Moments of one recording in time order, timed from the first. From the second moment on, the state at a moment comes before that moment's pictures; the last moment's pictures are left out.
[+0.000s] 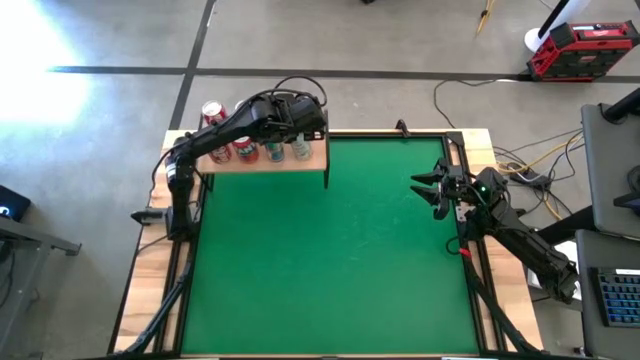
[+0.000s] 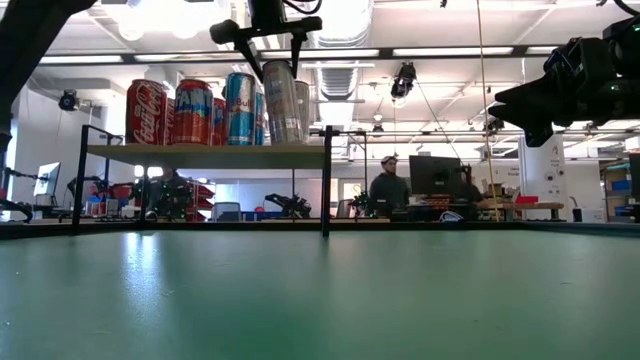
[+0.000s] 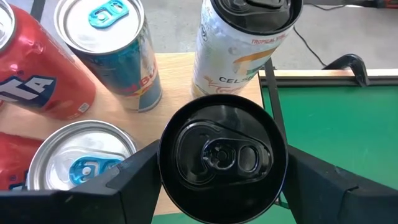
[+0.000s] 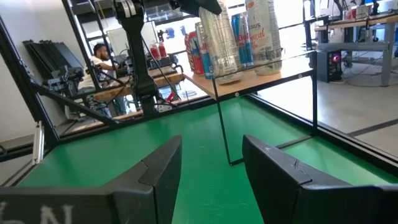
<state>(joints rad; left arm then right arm) 0.30 1.94 2.26 -1.50 -0.55 -1.15 -0.88 0.10 0.01 0.13 -0.70 0.23</state>
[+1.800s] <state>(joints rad) 0.27 1.94 2.24 -1.50 -0.52 -0.80 -0.88 0.10 0.01 0.13 -0.70 0.23</state>
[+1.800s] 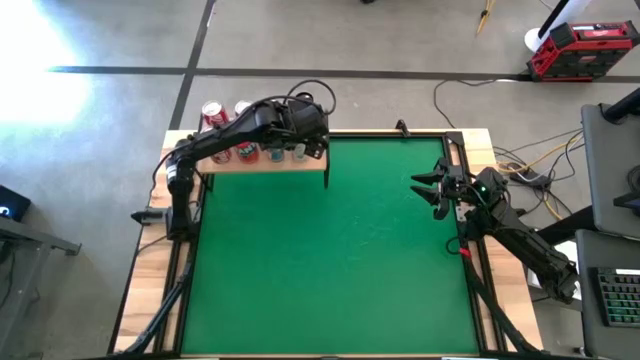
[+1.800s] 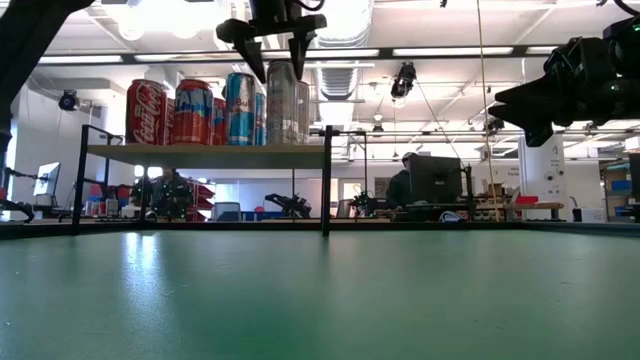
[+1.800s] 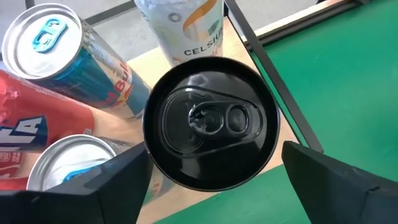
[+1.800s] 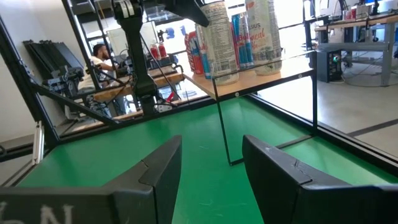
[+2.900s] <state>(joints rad) 0.27 1.94 2.20 -1.47 -0.53 -0.90 -0.88 0.10 0.01 0.13 -0.70 0.23</state>
